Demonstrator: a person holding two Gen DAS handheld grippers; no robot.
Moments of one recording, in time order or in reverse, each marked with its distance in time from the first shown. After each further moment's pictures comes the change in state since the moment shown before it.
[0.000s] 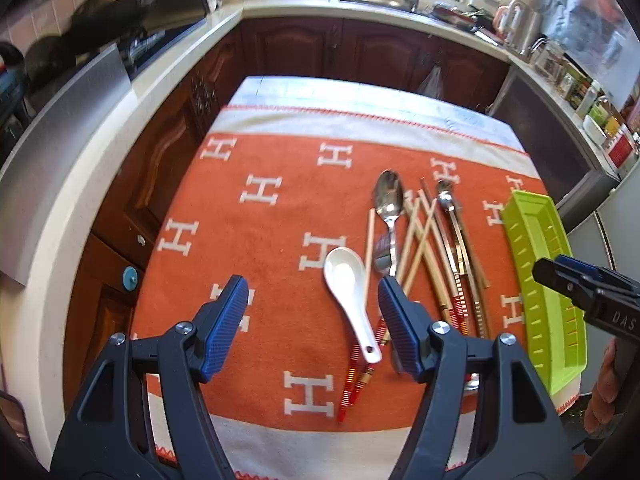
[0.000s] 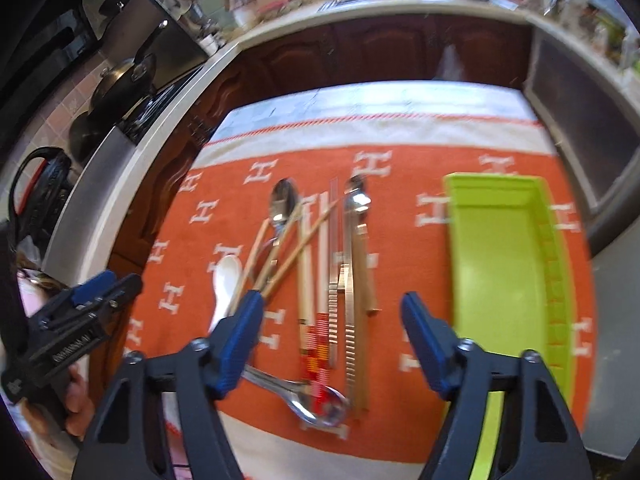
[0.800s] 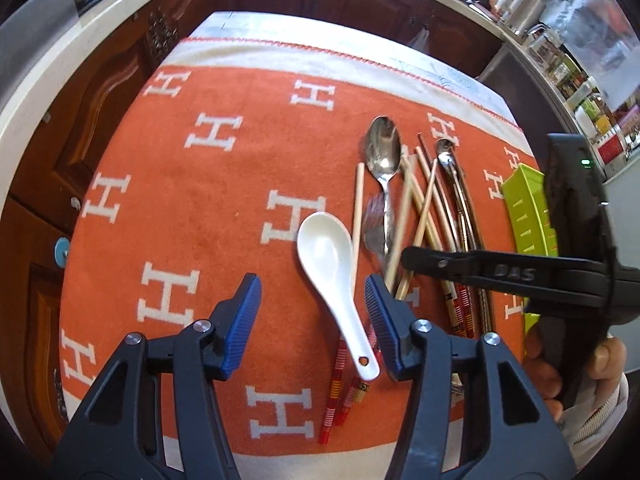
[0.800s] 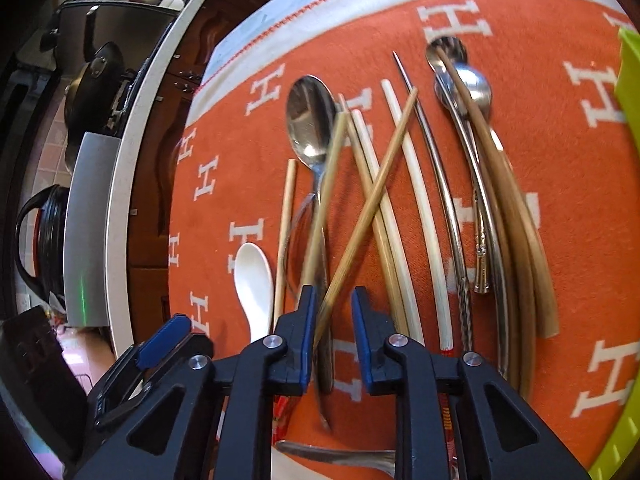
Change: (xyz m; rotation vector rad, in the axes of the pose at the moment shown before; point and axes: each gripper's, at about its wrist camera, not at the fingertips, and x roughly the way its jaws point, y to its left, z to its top) left arm 0.079 0.000 -0.008 -0.018 0.138 -0.149; right arm 0.200 0.027 0.018 0.247 0.292 0.237
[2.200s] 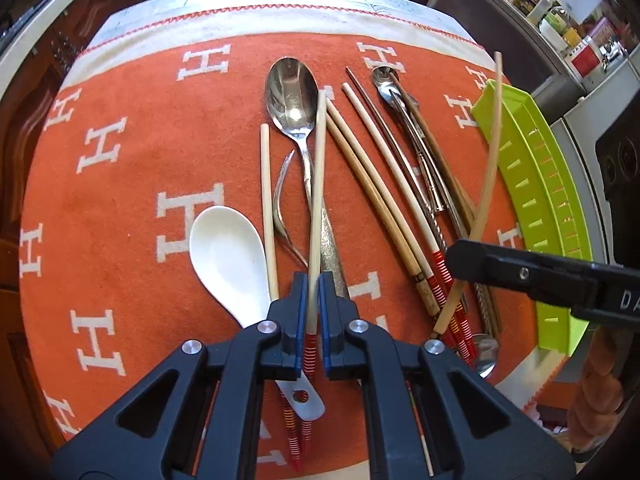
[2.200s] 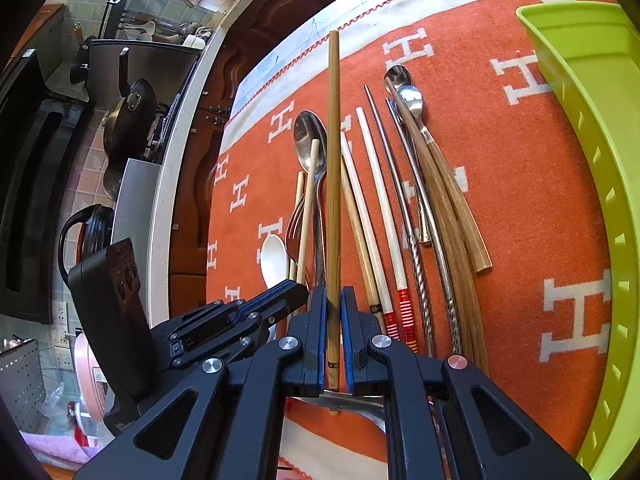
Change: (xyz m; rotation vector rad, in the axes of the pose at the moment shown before) left arm 0.057 -0.054 0.005 0.228 0.146 -0.075; right arm -0.083 -0.050 -0.052 0.038 -0.094 0.139
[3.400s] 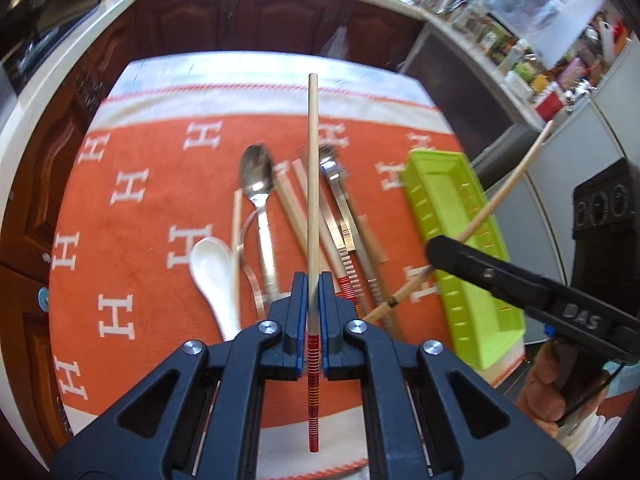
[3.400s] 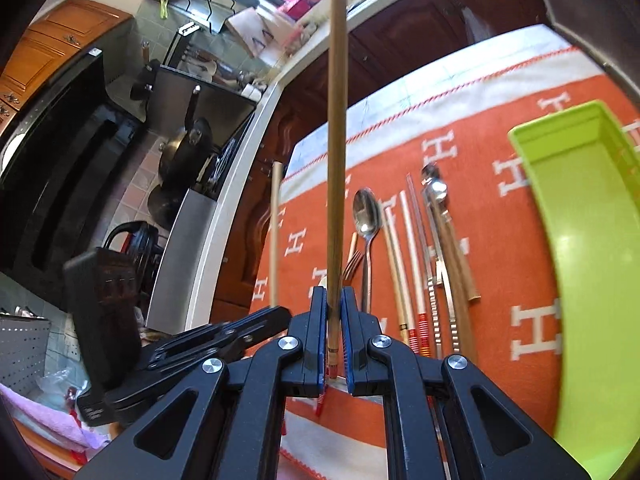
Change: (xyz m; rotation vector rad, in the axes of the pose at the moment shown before) left arm -0.111 -0.049 -0.007 -0.024 -0.193 -0.066; right arm -0.103 0.026 -0.022 -0.127 -0.256 0.077
